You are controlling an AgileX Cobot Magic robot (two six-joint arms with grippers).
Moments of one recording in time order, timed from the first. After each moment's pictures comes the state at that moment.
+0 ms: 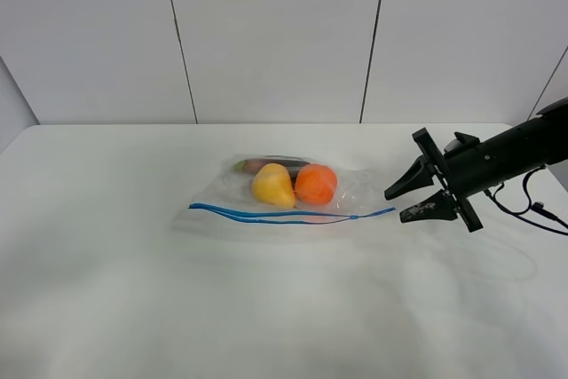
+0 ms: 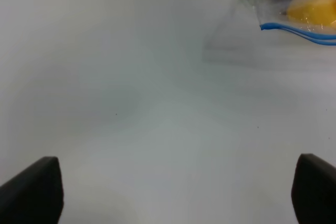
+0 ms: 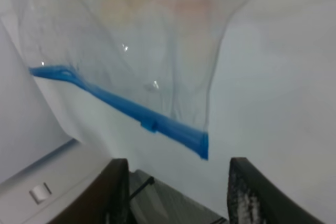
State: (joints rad) left arm 0.04 -0.01 -0.50 -0.09 1.07 0.07; right arm -0.17 1.96 -1.10 0.99 1.16 -0.35
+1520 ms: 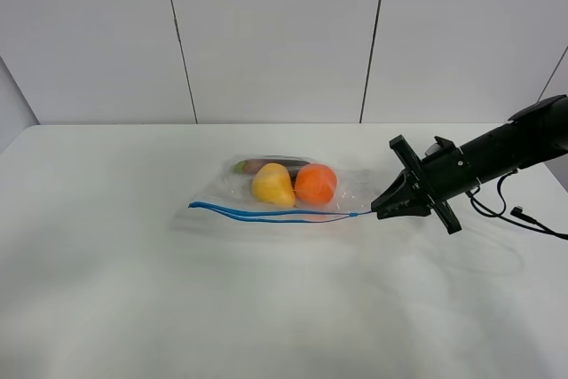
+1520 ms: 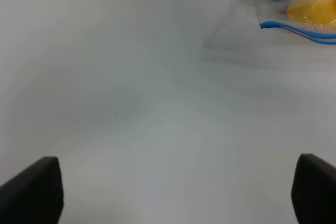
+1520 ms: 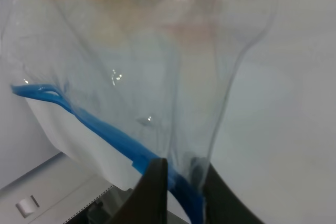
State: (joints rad) left arm 0.04 -0.01 -0.50 -0.09 1.07 0.07; right arm -0.08 1.99 -1.10 1.02 1.07 -0.35
